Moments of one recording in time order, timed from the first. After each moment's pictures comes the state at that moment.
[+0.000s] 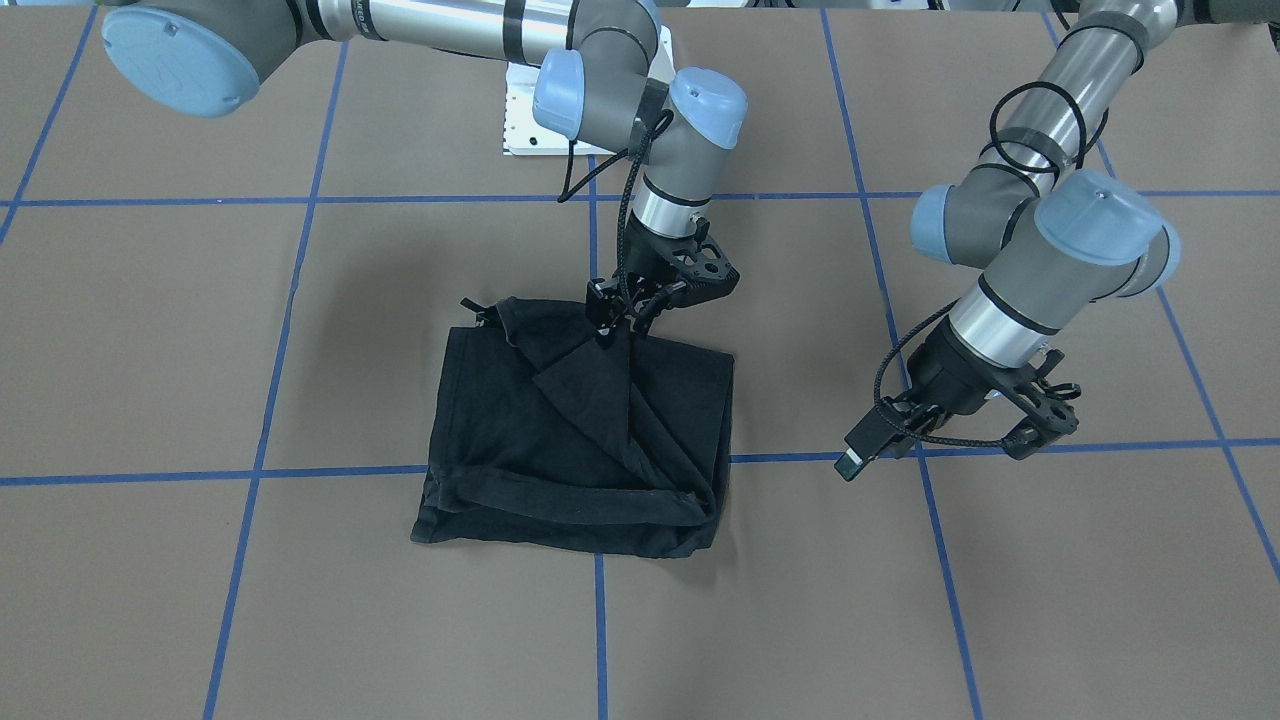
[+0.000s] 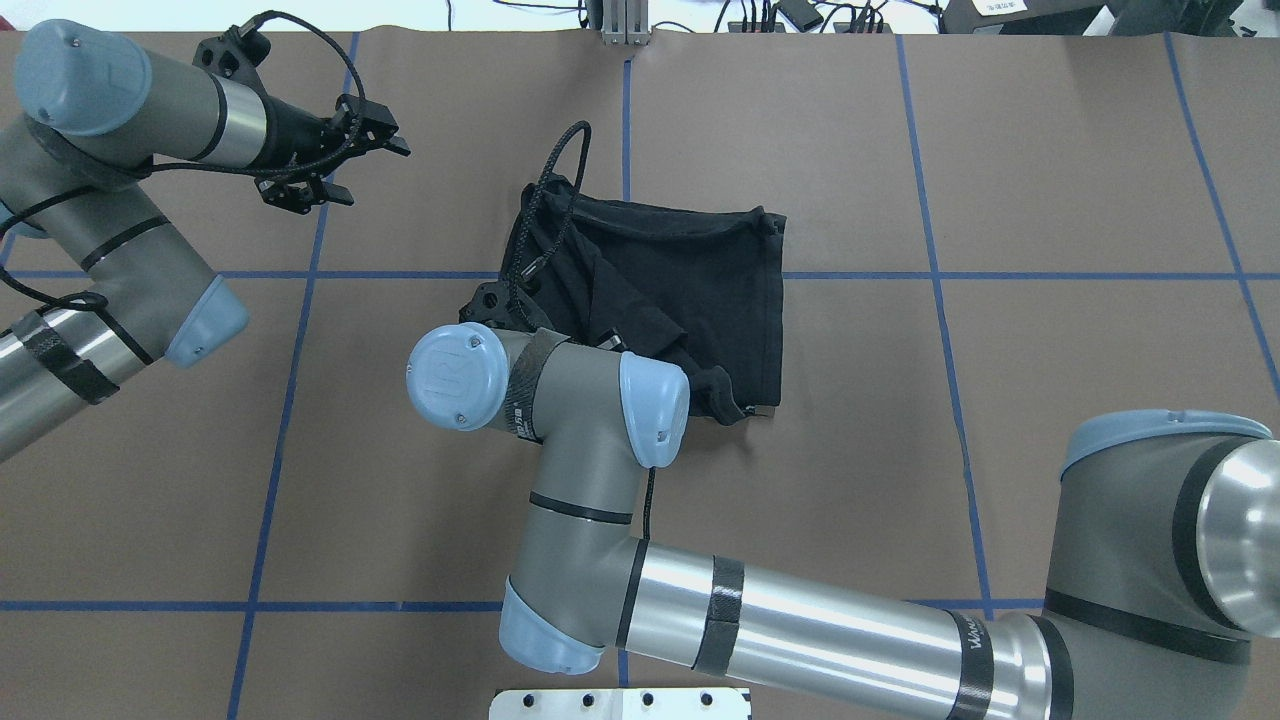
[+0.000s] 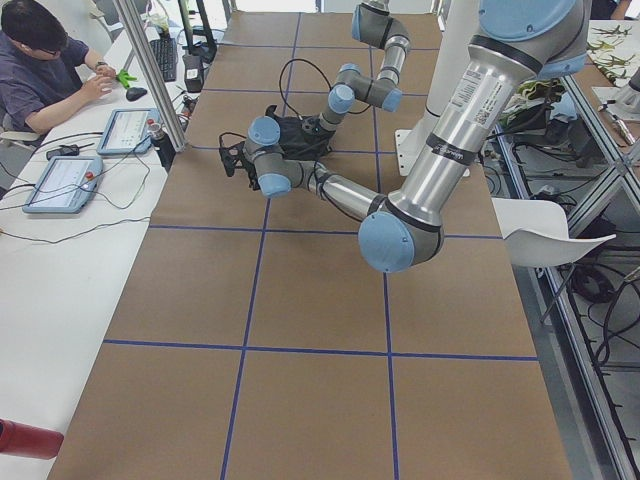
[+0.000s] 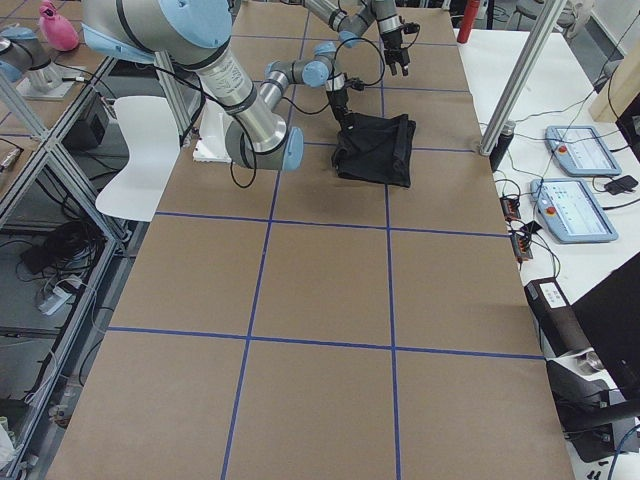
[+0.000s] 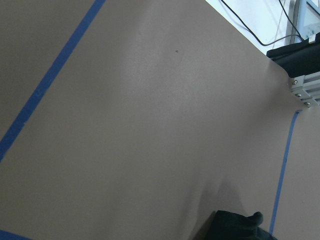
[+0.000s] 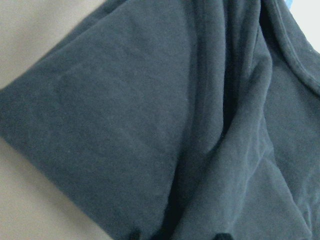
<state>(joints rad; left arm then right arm) -0.92 -2.07 -1.41 -2.42 -2.05 -1.63 0.34 -0.53 1.27 -1.75 1.41 0.79</state>
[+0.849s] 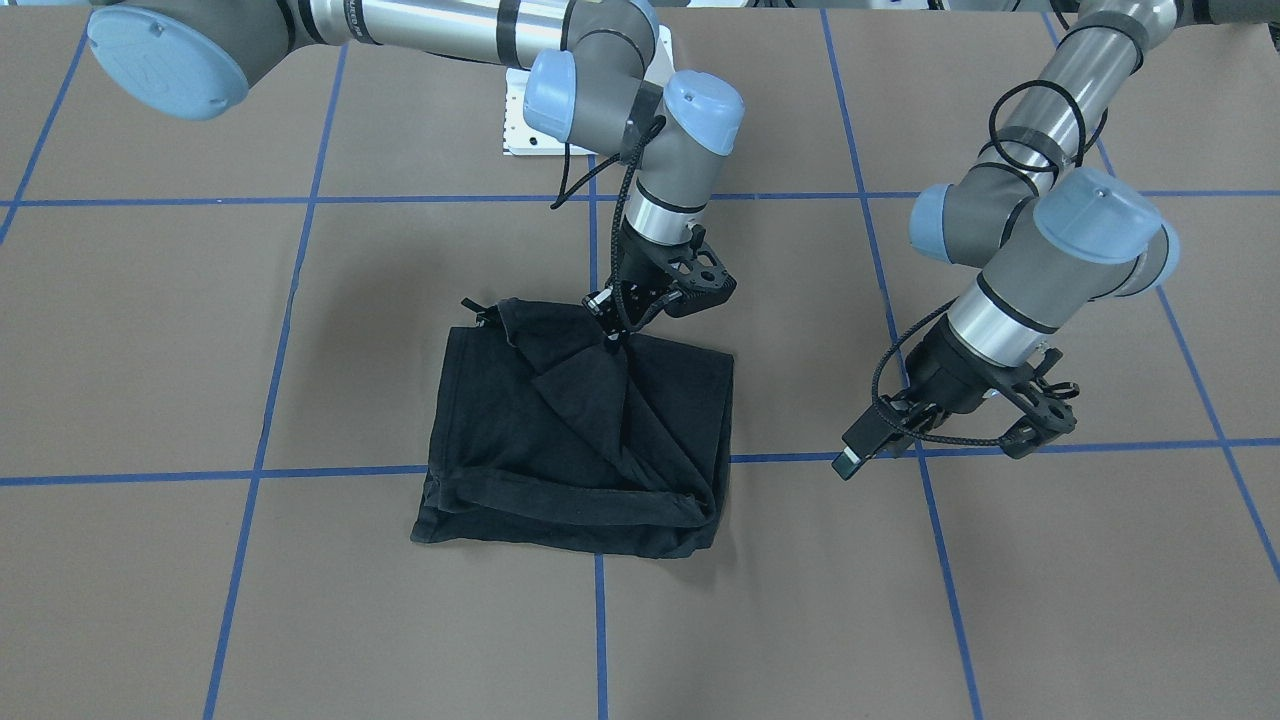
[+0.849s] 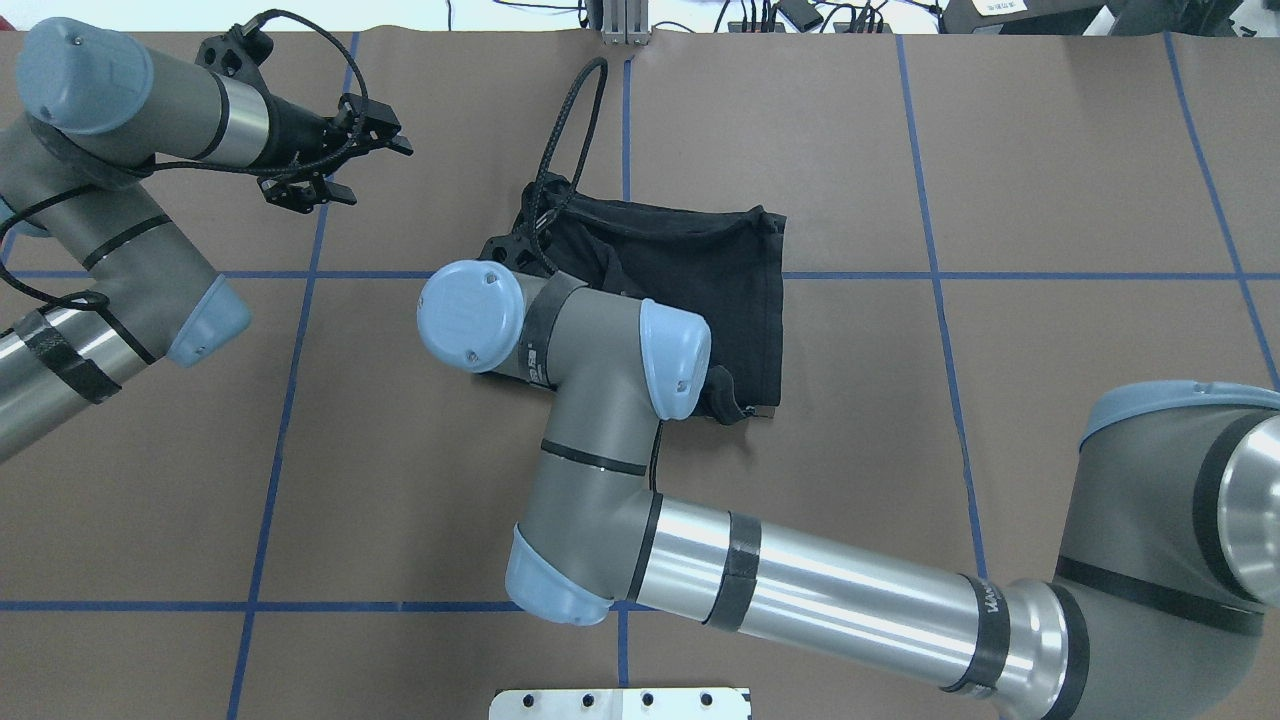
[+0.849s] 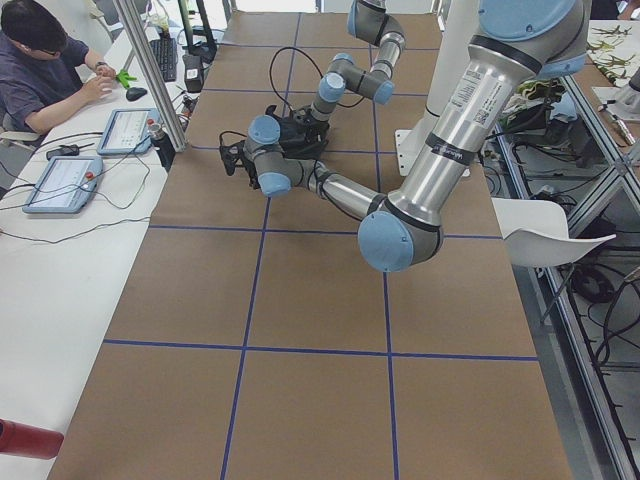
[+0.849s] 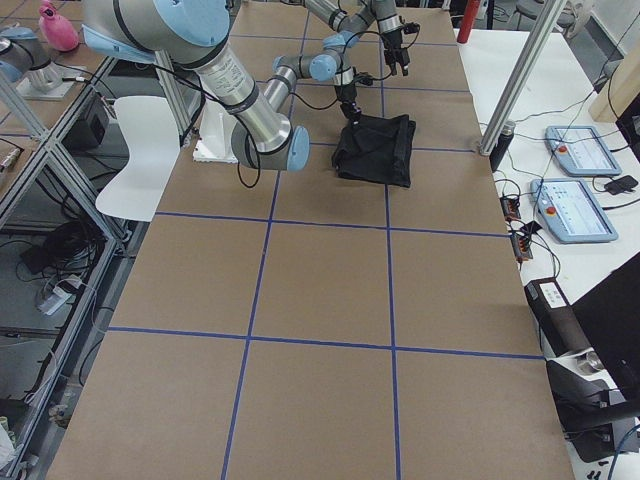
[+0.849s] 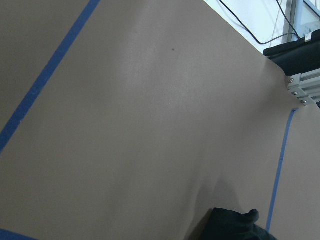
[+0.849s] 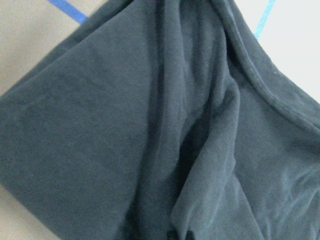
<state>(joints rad) -0.92 -2.08 -1.41 -2.41 -2.06 -1.63 0.42 -0.53 1.34 -1.80 1.49 0.72</state>
